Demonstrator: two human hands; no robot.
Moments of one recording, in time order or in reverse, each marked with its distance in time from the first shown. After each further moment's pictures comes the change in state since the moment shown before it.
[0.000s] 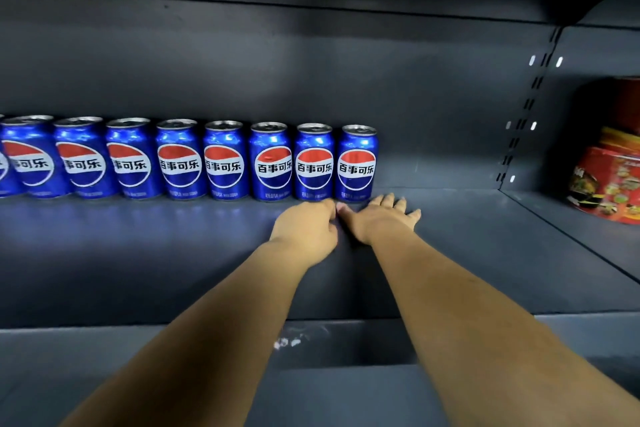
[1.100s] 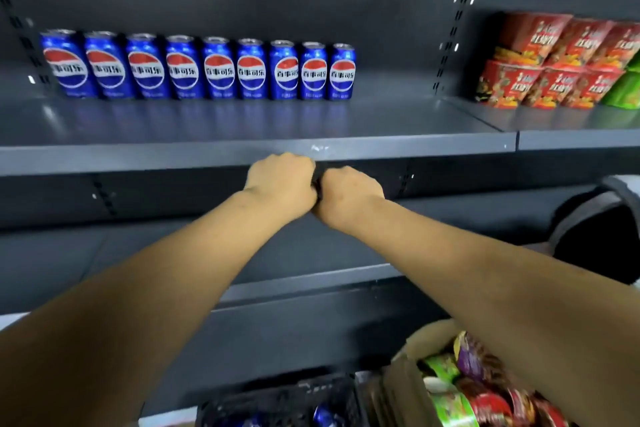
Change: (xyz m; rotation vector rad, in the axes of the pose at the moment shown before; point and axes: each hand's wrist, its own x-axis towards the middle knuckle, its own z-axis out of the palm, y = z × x) left_hand -0.261 -0.005 -0.088 0.245 -0.077 0.111; right_hand -0.331 -0.027 0.029 -0.005 0.063 -0.290
